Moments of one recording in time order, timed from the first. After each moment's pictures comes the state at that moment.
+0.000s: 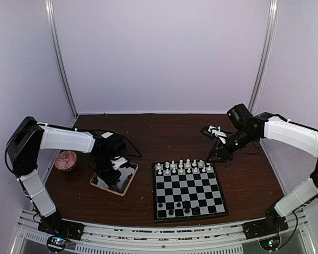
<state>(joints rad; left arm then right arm) -0.68 1.75 1.04 -0.81 0.01 -0.01 0.44 1.43 1.09 -0.75 -0.56 -0.48</state>
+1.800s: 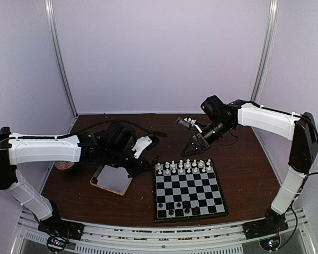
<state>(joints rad) -0.95 1.50 1.04 -0.35 0.14 -0.06 0.57 1.75 1.45 -0.86 -0.87 -0.26</state>
